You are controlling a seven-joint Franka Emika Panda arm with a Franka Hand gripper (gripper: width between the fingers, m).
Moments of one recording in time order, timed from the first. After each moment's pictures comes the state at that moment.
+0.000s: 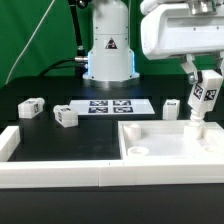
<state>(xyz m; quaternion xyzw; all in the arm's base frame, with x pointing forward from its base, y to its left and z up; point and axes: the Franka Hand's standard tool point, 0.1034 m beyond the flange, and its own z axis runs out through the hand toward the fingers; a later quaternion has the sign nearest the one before) 0.563 0.117 0.120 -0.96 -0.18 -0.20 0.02</state>
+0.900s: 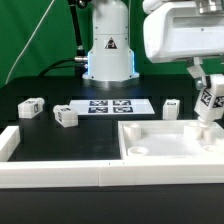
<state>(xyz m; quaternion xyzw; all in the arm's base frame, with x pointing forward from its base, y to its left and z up) 0.603 0.124 0.115 -0.96 -0.19 -0.19 0.03</state>
